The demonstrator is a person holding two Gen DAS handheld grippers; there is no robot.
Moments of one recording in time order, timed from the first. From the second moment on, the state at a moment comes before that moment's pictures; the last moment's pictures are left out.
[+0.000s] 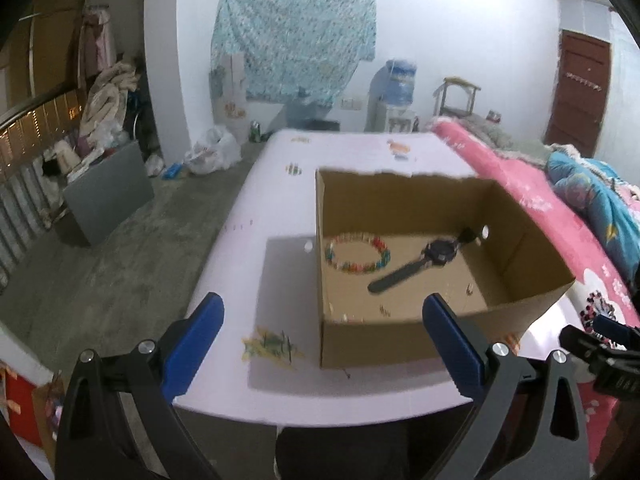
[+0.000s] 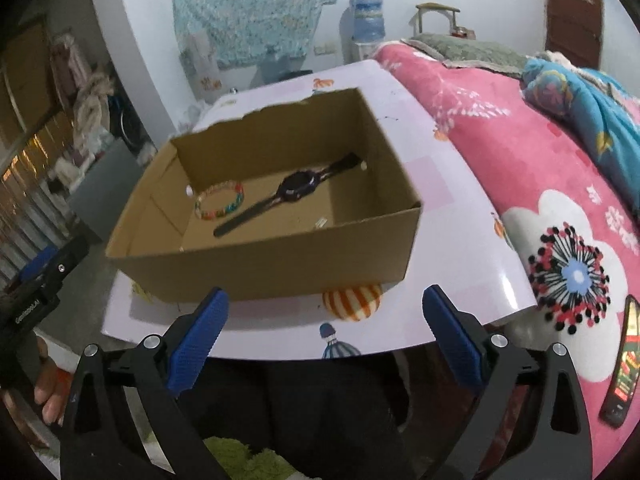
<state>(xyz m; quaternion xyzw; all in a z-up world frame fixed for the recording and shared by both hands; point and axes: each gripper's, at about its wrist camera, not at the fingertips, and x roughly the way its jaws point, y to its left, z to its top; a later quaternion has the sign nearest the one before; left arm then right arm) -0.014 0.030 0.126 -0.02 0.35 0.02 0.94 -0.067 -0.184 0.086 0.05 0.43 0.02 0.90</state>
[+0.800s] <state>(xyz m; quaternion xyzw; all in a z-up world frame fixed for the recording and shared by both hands) 0.003 0.002 0.071 0.00 0.47 0.02 0.88 -0.047 -0.153 0.064 0.00 0.48 0.01 0.88</state>
